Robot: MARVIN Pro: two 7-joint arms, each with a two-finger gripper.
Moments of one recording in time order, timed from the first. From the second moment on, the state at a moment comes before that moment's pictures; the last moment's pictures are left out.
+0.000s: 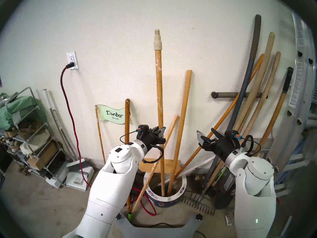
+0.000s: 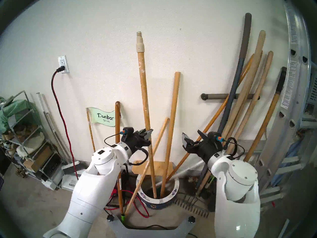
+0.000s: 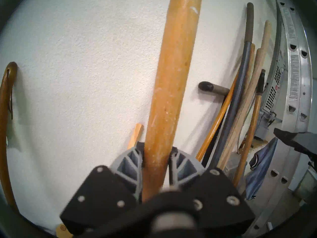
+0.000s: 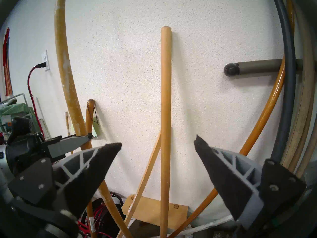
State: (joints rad) left arm 1.49 -1.51 -1.36 -1.60 -0.33 0.25 -0.33; right arm -1.84 -1.60 1.80 -2.17 0.07 0.49 0.49
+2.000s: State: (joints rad) left arm 0.96 -1.60 -1.35 -0.73 -0.30 0.03 -0.41; right arm -1.84 -1.60 1.80 -2.17 0.07 0.49 0.49
